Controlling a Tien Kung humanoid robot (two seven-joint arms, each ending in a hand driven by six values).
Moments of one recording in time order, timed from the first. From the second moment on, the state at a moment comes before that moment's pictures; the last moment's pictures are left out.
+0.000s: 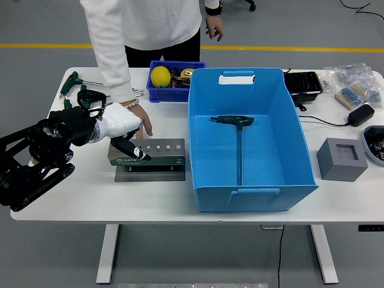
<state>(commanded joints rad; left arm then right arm) -0.77 0.44 -0.59 -1.18 2.27 -0.28 0.03 0.06 -0.15 0.81 0.18 -0.63 -0.20 -0.17</state>
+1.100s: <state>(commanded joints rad) -0.75 0.45 -0.71 -1.27 2.17 0.13 -0.09 0.06 -0.15 0.81 0.18 -0.63 -0.20 -0.17</state>
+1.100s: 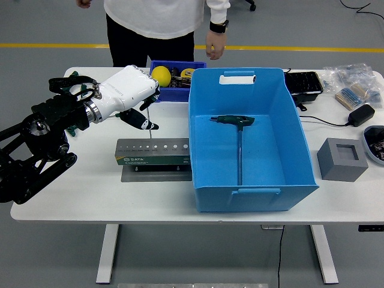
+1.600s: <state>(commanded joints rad) -0.75 0.40 -0.84 -1.45 2.04 0.19 -0.09 0.06 -0.15 0.82 0.18 -0.65 -0.20 -0.18</state>
